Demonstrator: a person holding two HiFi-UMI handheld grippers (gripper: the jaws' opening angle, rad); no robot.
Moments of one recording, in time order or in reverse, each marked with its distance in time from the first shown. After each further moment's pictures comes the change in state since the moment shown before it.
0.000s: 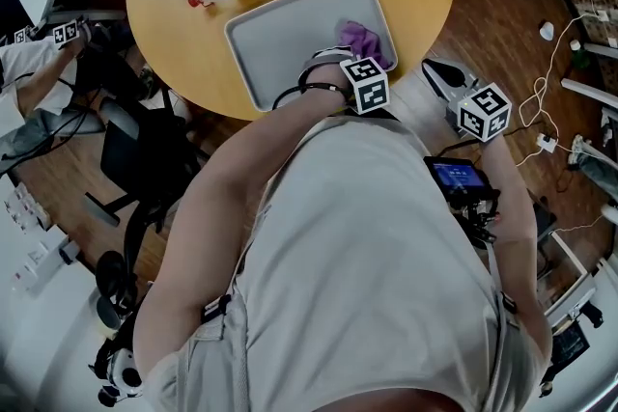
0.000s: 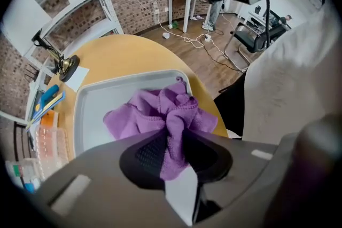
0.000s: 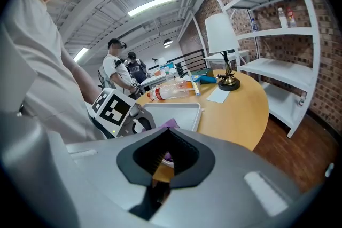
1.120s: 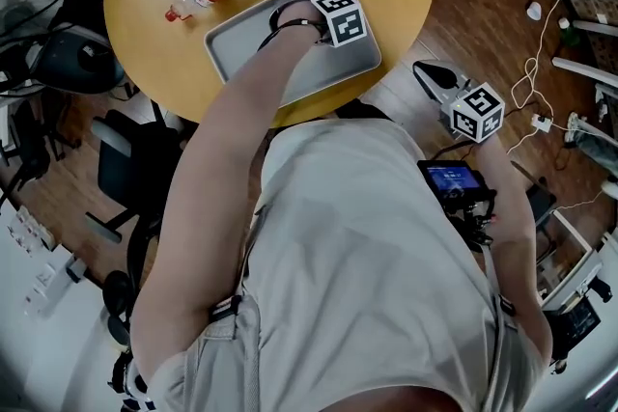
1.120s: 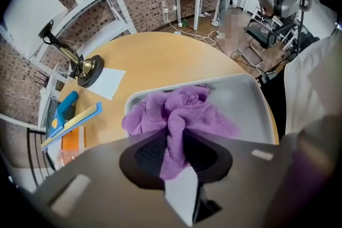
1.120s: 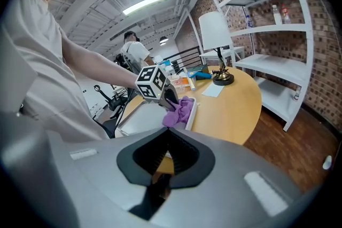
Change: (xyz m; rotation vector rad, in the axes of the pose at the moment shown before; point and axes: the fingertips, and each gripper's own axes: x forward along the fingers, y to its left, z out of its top) left arm -0.002 0.146 0.010 0.019 0.011 0.092; right arm -0.014 -0.005 -0.017 0.038 0.027 -0.028
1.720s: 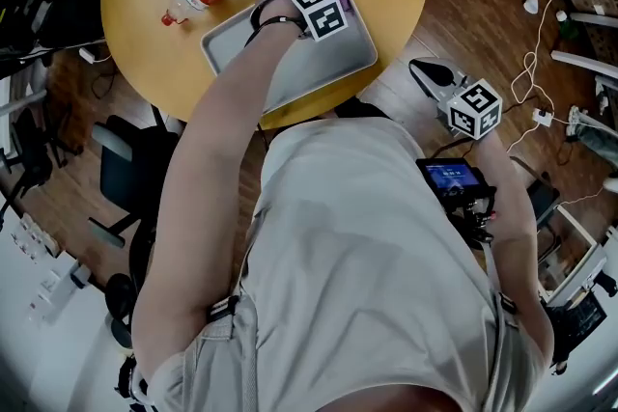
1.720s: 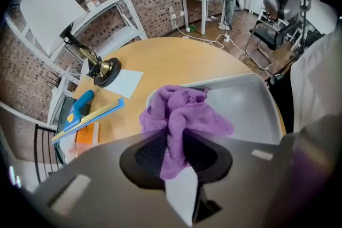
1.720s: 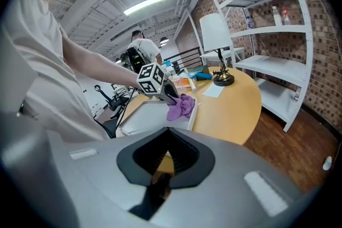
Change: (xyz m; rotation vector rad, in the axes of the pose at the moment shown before) left arm -0.022 0.029 -0.010 -0.037 -0.055 0.102; right arm -0.008 0.005 0.000 -0.010 -0.009 0.002
